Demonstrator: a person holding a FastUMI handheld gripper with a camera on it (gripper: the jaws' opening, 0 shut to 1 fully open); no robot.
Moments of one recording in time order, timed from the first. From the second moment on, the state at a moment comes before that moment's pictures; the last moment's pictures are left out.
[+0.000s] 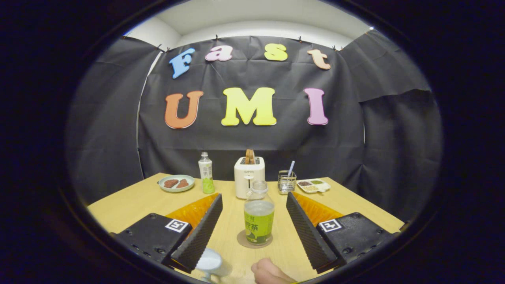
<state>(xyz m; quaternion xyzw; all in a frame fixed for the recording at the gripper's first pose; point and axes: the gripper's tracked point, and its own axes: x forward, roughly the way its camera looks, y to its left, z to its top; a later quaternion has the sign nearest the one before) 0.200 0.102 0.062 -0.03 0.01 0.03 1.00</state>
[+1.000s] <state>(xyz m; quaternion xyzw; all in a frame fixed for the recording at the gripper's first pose) -0.056 0.021 0.114 -0.02 0.03 -0.03 1.00</state>
